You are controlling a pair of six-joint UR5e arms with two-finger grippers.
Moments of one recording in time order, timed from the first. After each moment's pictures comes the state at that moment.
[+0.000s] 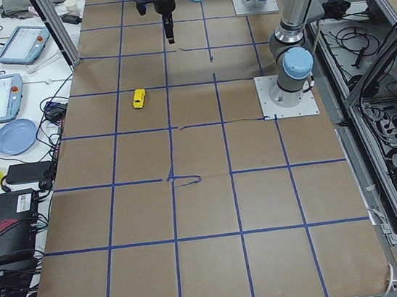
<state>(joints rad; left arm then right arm) -1.53 -1.59 -1.57 -1.60 1.59 0.03 1.58 -1.58 1.56 -1.68 -1.60 0.01</state>
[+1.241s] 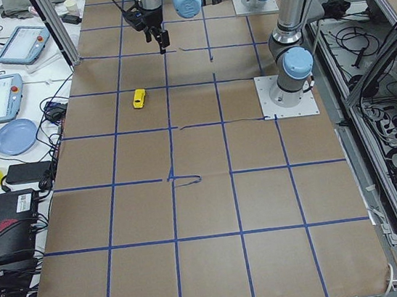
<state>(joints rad) -1.50 -1.69 -1.59 -1.36 1.63 -0.64 1.58 -1.58 1.56 -1.68 -1.60 0.01</state>
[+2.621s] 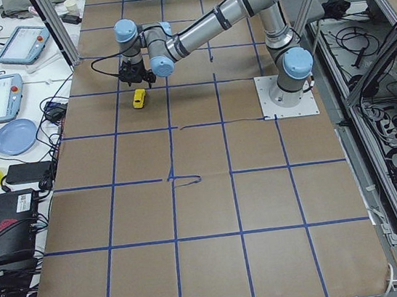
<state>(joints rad) -1.45 -2.06 -1.61 -1.00 1.52 -1.27 1.58 -1.58 1.57 -1.68 -1.60 0.01</state>
